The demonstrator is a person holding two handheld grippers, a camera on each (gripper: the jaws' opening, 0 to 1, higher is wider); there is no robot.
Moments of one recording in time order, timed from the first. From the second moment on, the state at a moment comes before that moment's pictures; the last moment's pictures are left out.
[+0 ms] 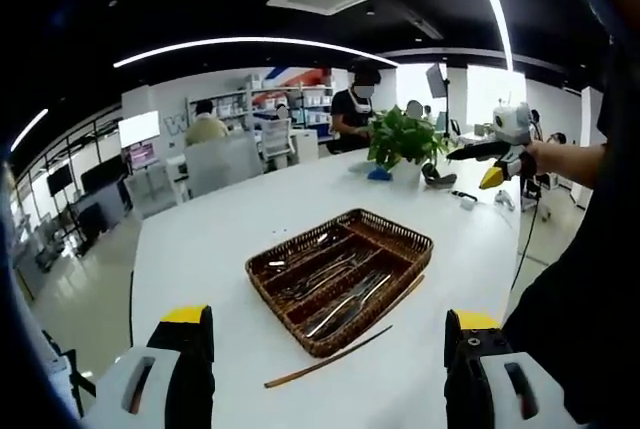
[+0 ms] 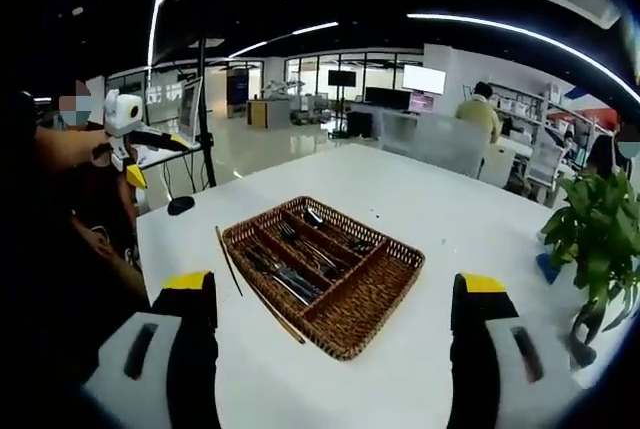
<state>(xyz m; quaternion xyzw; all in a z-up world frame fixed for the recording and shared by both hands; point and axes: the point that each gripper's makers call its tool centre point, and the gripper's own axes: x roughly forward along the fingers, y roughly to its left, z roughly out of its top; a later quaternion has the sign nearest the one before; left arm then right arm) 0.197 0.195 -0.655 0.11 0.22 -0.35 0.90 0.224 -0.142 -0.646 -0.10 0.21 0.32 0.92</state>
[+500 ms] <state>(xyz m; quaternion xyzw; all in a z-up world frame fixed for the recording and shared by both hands) 0.203 0.197 -0.658 0.12 0.23 -0.36 0.90 0.223 -0.131 -0.669 -0.11 0.23 0.34 0.91</state>
